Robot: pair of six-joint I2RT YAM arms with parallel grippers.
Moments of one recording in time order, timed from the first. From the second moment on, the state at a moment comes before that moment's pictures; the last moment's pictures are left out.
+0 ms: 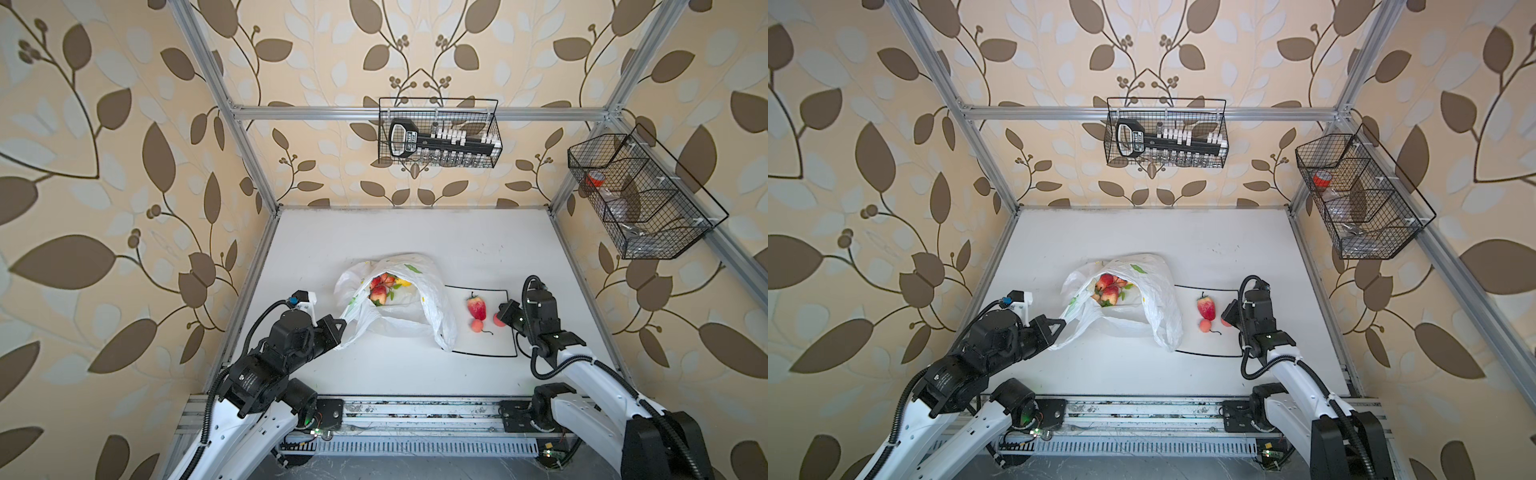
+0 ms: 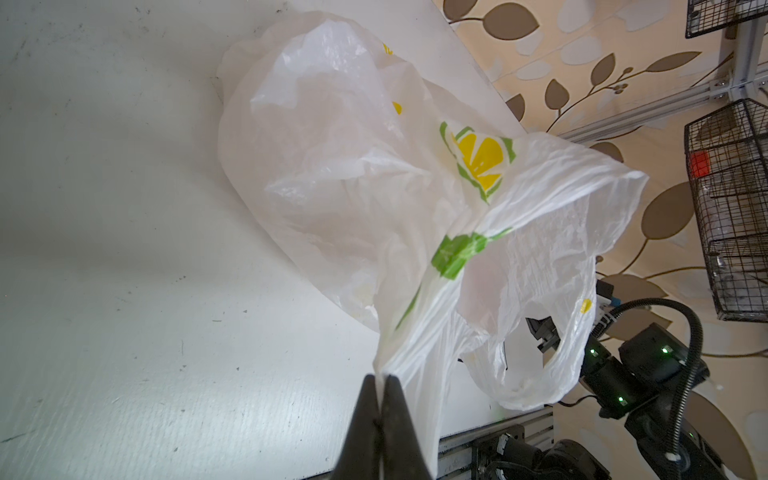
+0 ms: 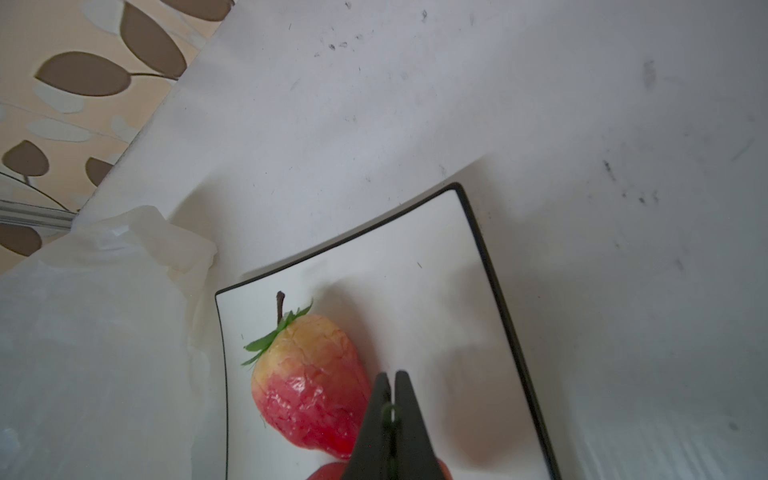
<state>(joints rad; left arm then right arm) -0.49 0.40 0.66 -0.87 0.08 -0.97 0.11 0.97 0.31 -0.06 -0.06 0.69</state>
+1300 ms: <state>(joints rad) -0.49 0.40 0.65 -0.87 0.11 -0.97 0.86 0.80 0.68 -0.10 0.19 0.59</state>
